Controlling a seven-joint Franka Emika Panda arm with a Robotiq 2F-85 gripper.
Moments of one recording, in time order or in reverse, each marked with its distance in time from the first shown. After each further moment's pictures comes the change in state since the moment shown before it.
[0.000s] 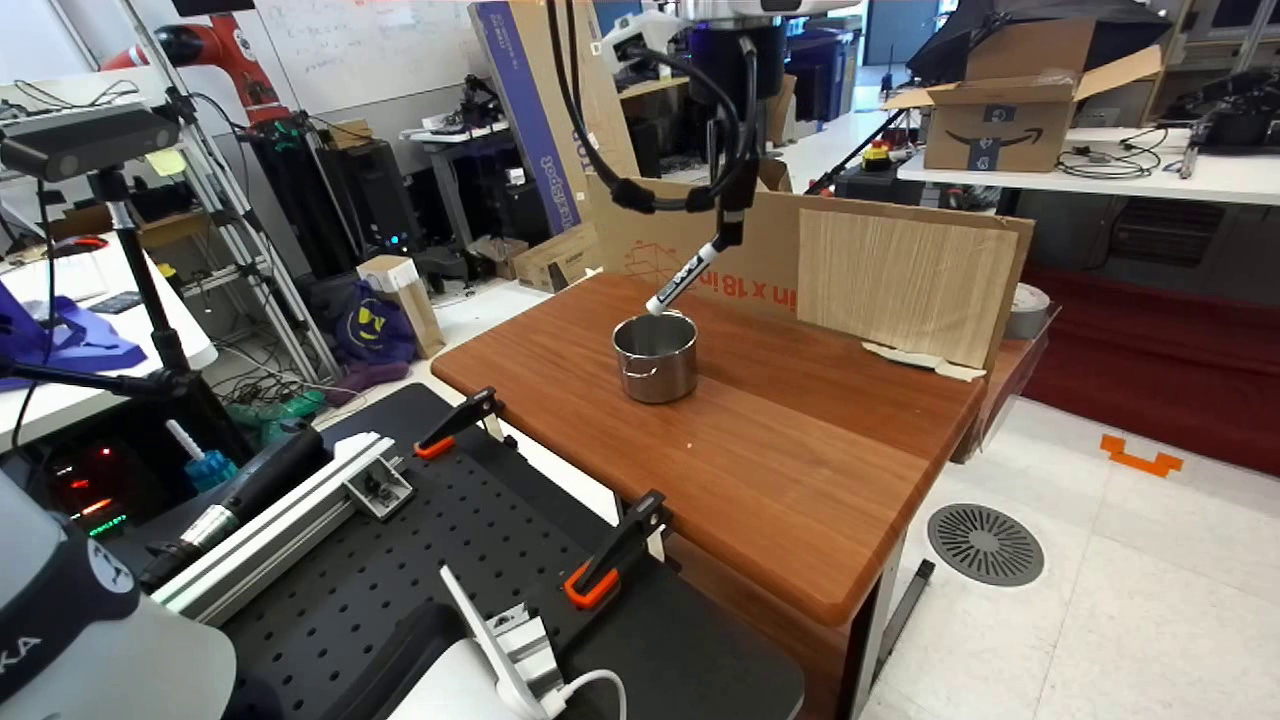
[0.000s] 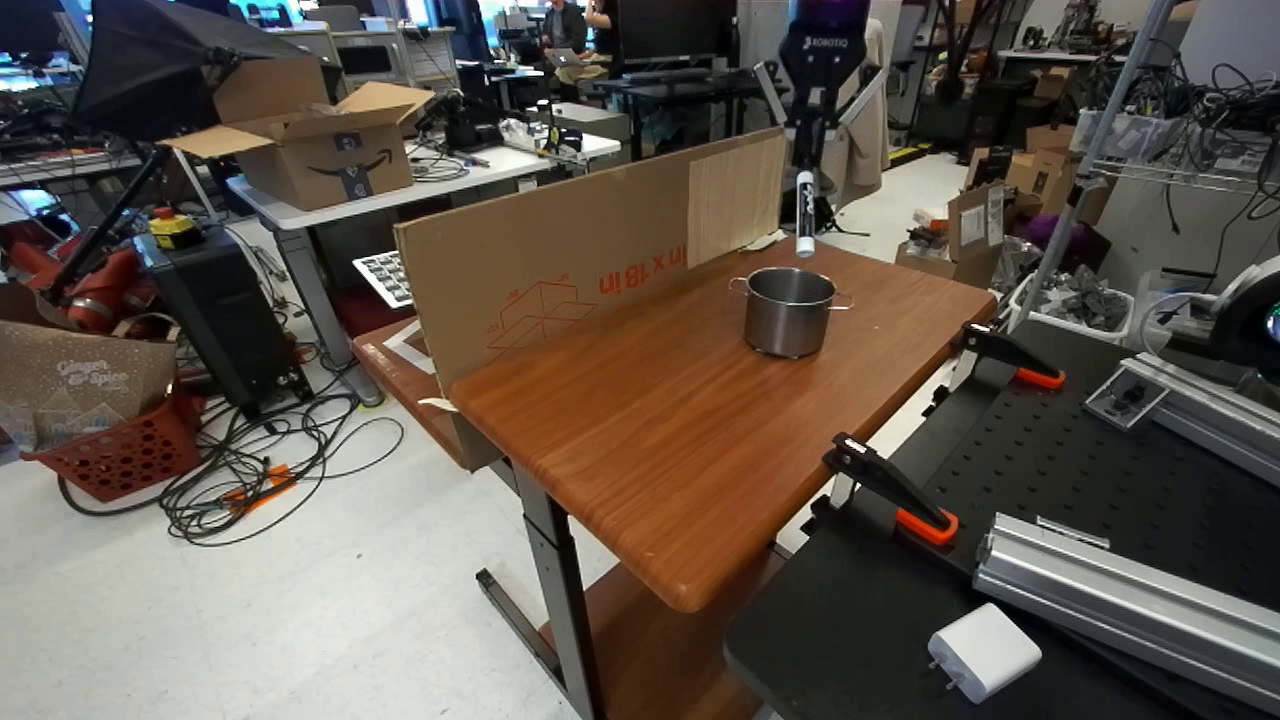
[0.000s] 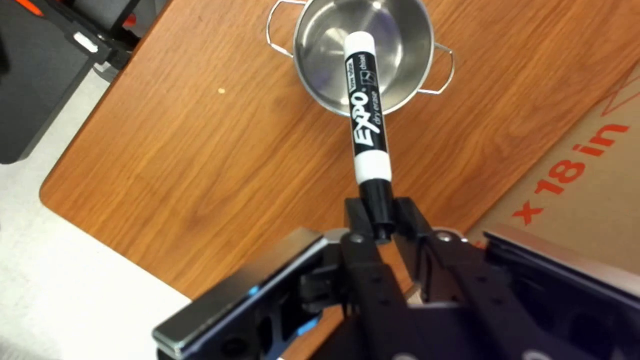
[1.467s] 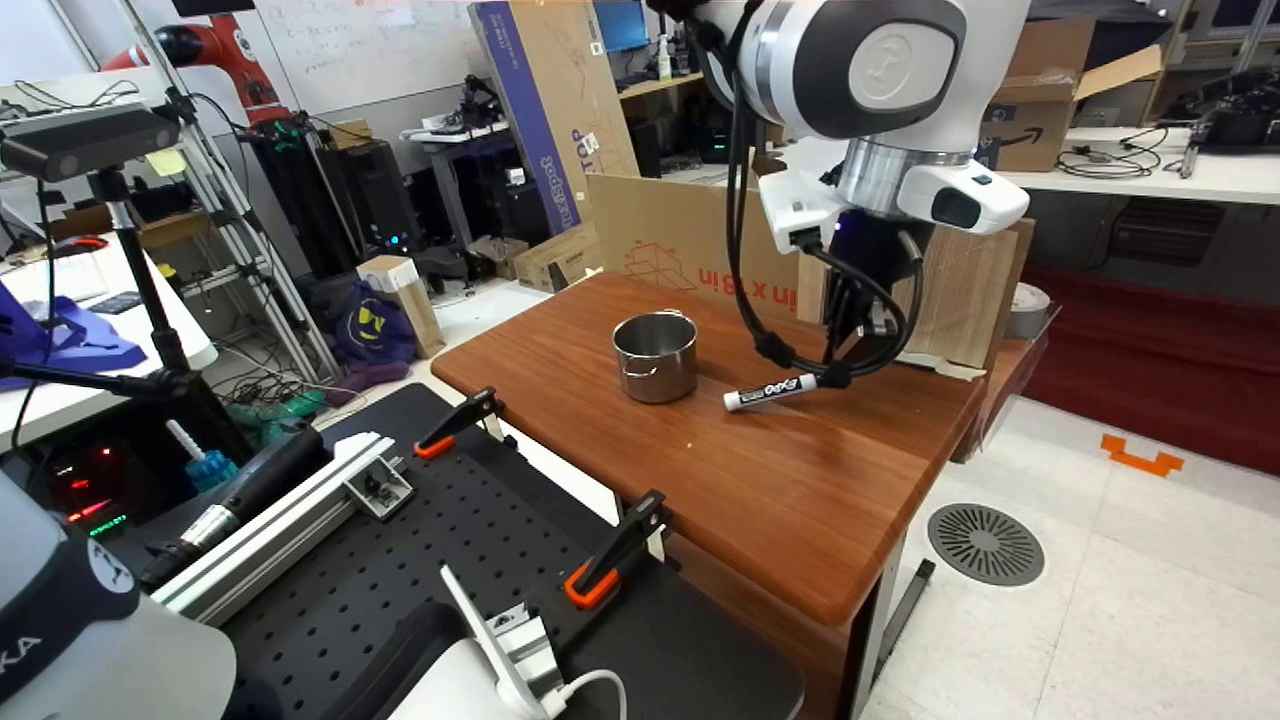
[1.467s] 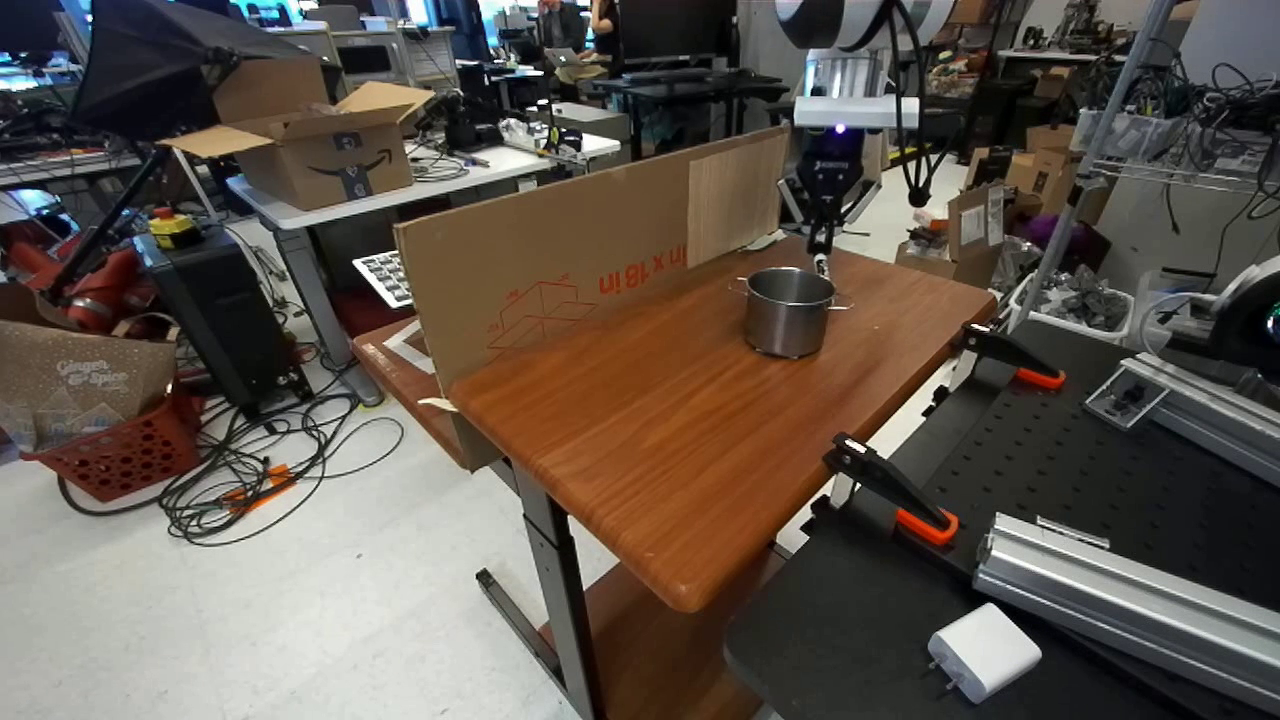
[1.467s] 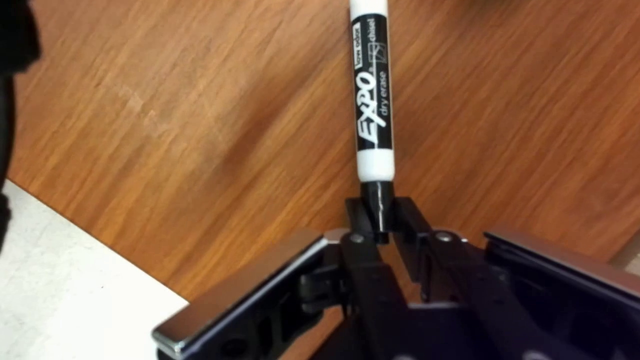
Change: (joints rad) arm -0.148 0.457 -0.031 0.320 0.128 -0.008 -0.210
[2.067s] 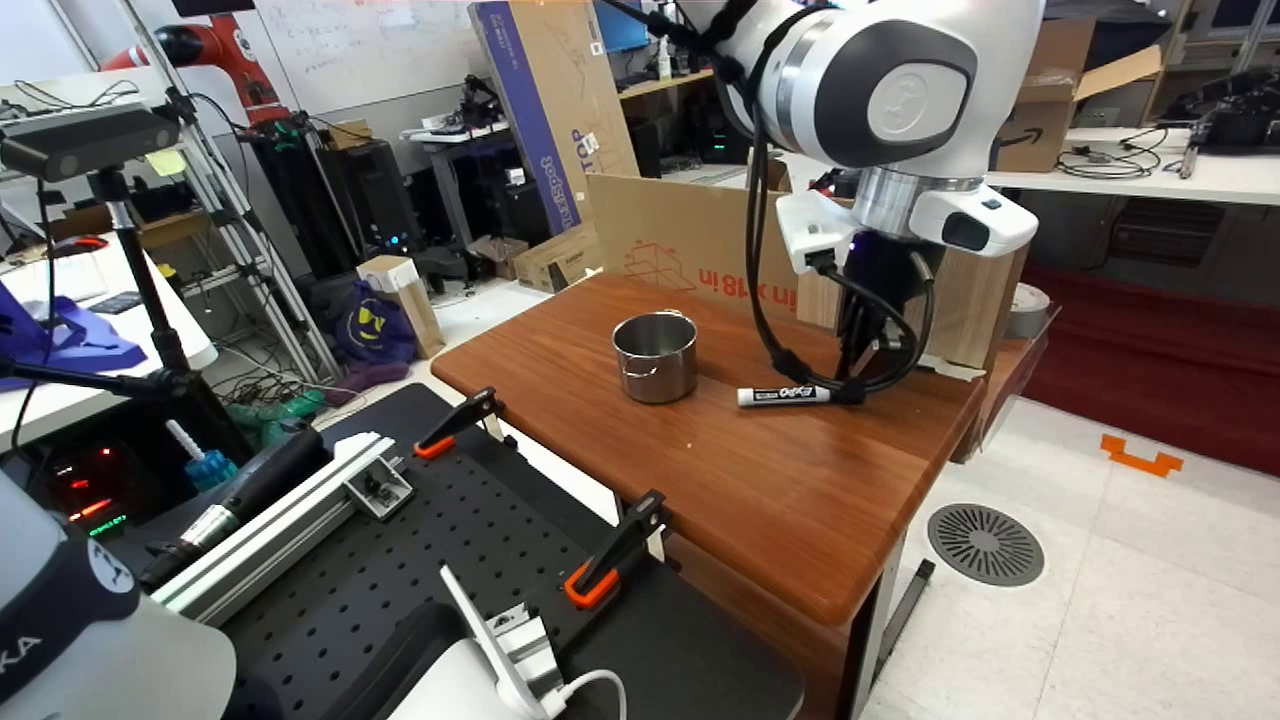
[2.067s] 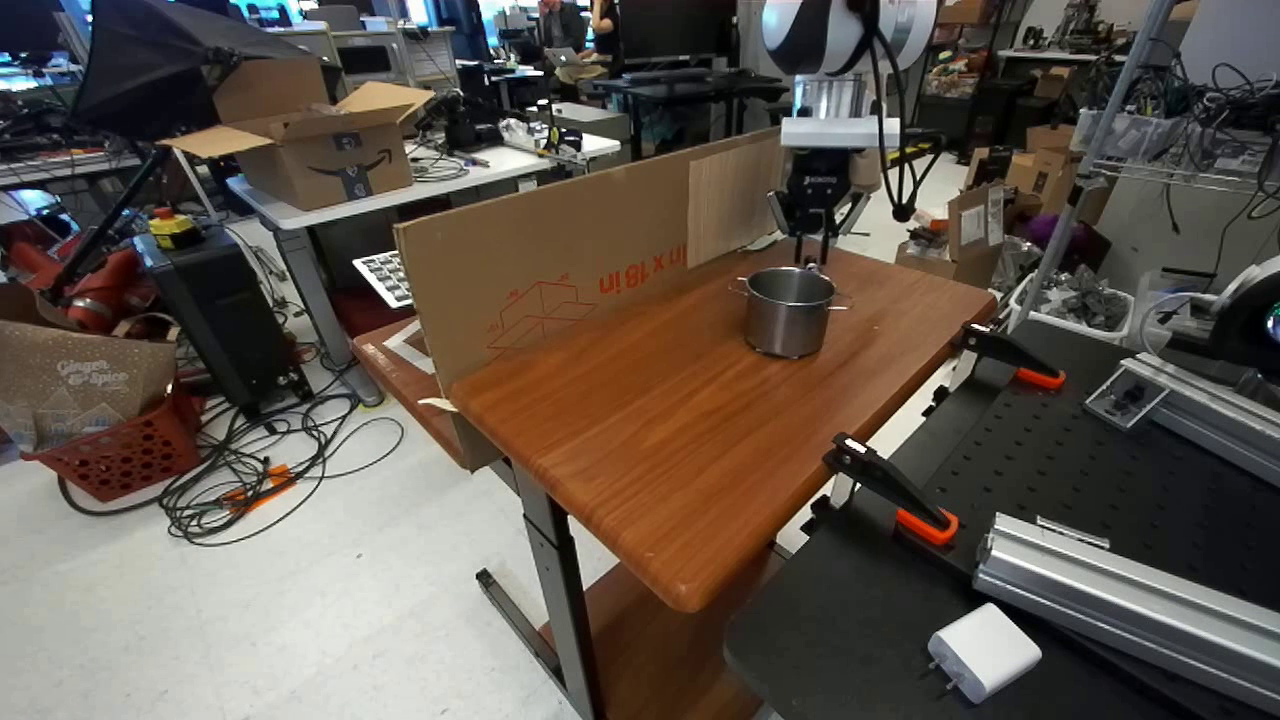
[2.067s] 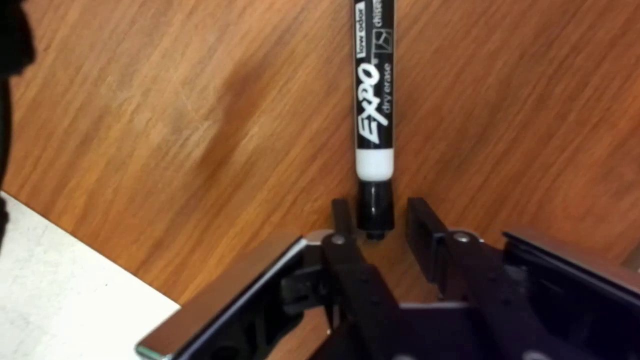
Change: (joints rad) arm 0.001 0.089 -0.006 0.092 -0.001 0.000 0.036
